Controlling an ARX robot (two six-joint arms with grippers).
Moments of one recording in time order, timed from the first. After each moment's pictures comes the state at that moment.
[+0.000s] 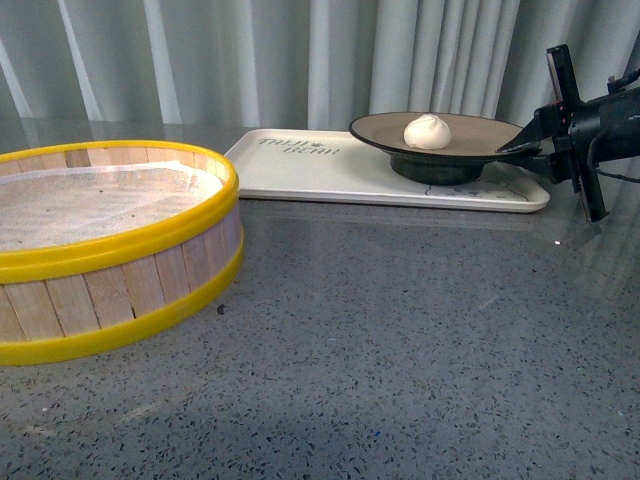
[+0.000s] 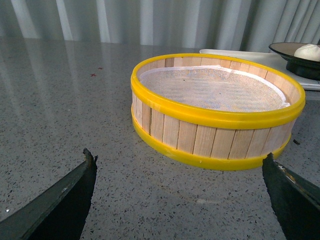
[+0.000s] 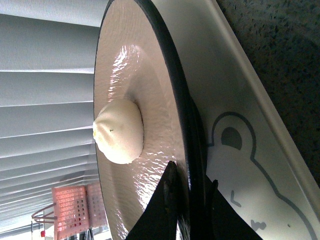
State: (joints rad) left arm 0.00 0.00 0.03 0.00 0.00 0.00; right arm -0.05 2.17 1.64 0.09 -0.54 1.16
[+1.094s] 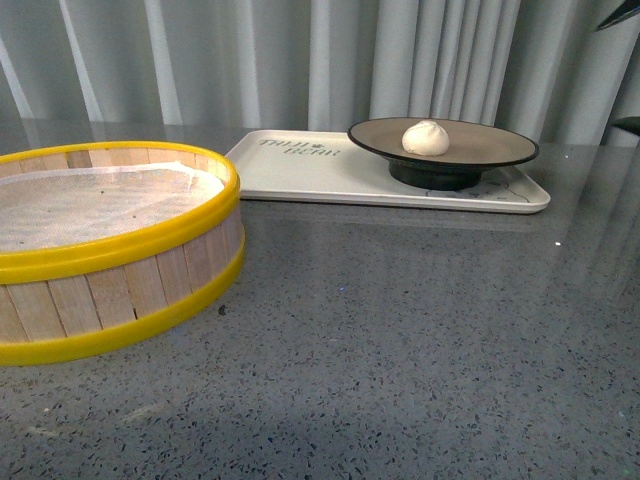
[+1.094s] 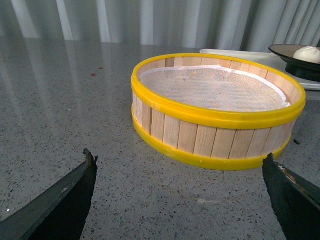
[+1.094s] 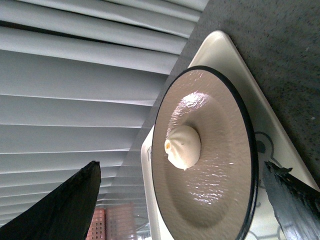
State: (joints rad) left arm 0.00 0.00 0.03 0.00 0.00 0.00; right arm -0.16 1.83 1.38 0.17 -0.45 1.15
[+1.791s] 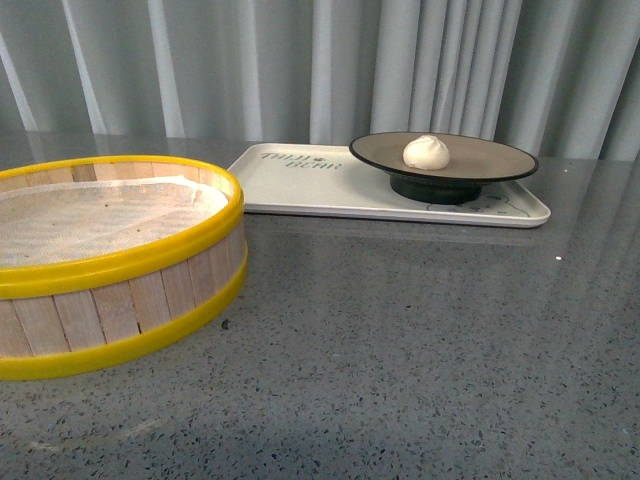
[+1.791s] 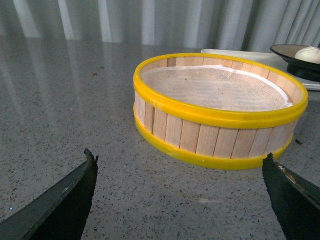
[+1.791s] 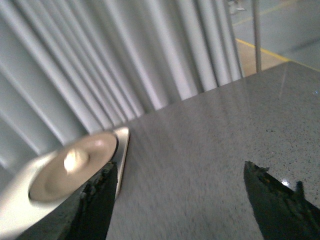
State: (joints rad) left arm 0.00 0.00 0.03 0.00 0.00 0.00; right arm -0.48 0.80 0.33 0.47 -0.47 0.09
